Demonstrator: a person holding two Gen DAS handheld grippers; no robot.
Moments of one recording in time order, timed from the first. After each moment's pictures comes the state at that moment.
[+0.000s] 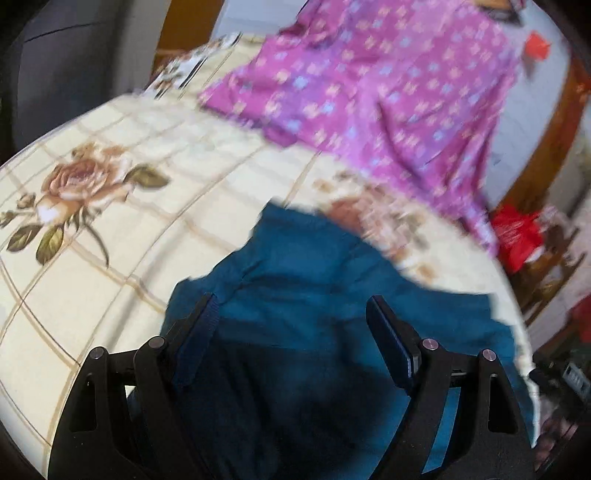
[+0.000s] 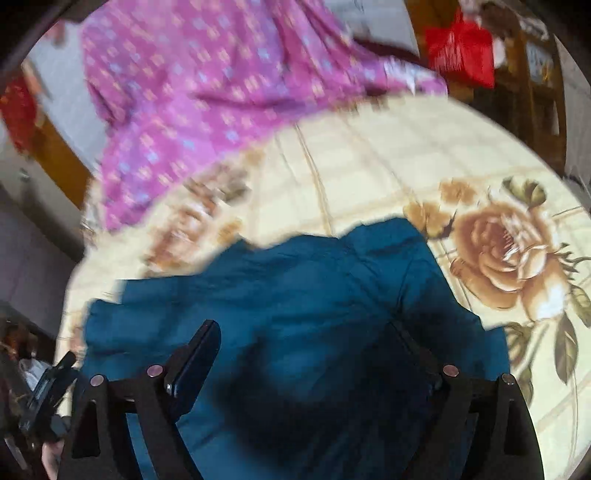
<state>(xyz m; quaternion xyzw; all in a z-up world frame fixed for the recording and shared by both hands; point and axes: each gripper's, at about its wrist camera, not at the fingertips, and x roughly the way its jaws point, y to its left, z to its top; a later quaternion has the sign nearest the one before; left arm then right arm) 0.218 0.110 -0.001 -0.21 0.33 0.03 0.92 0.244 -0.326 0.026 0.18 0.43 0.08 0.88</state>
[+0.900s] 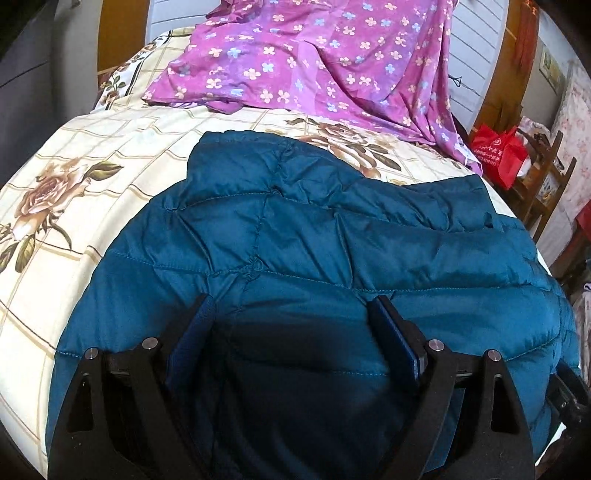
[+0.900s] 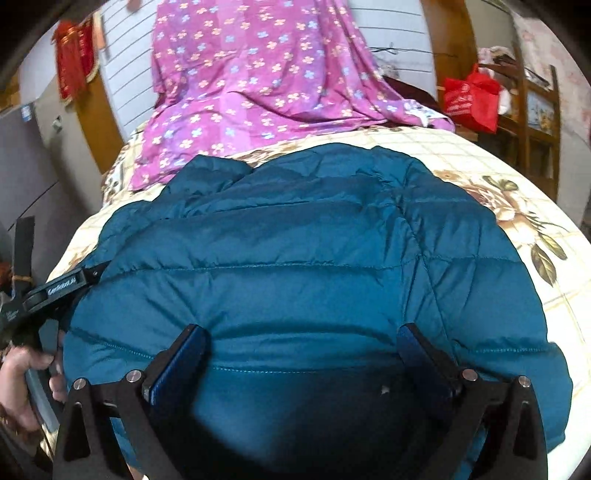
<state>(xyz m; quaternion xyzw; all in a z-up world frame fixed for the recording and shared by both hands) 0.215 0.053 -0.045 -0.09 0.39 -0.02 0.91 0.130 -0.266 -0.024 0.09 0.39 0.06 0.91</state>
